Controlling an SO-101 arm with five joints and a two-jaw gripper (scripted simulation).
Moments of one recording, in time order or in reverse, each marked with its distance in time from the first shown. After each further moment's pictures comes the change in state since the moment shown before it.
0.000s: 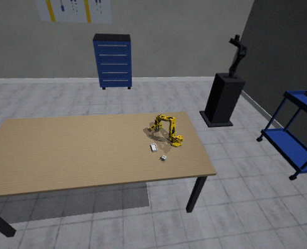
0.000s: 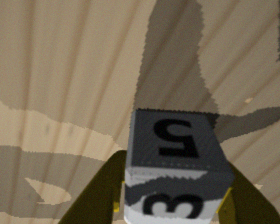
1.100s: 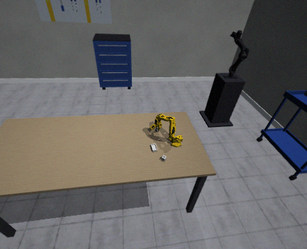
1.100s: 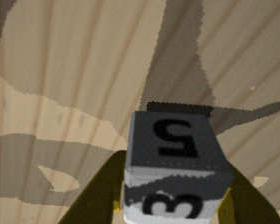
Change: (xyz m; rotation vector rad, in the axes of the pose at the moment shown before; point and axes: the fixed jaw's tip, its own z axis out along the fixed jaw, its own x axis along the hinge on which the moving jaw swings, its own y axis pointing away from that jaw) arm 0.001 0.002 -0.006 -0.028 0.007 0.000
